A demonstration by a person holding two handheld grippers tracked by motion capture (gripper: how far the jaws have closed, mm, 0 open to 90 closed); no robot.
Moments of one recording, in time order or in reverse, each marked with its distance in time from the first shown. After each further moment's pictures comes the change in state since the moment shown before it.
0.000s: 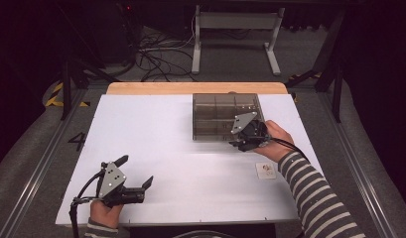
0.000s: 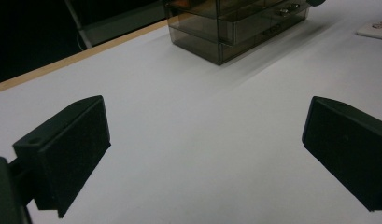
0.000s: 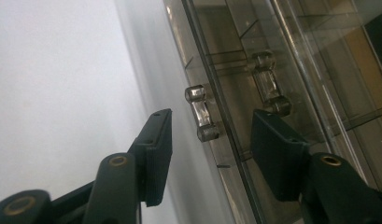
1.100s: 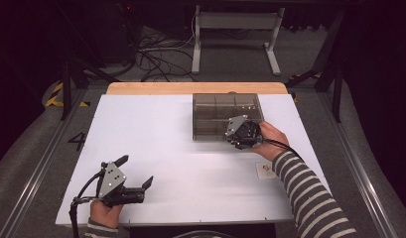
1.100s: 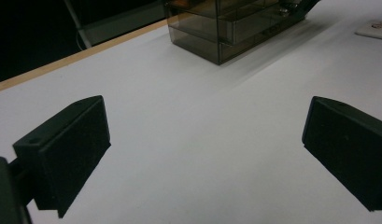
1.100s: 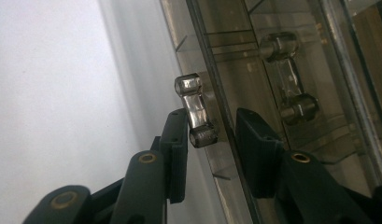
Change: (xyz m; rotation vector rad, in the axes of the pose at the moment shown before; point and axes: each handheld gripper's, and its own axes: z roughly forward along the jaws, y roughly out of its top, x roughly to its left) left arm 0.000 0.000 0.000 0.000 -0.003 -0.005; right arm 0.000 0.001 0.023 0.075 -0.029 -0.052
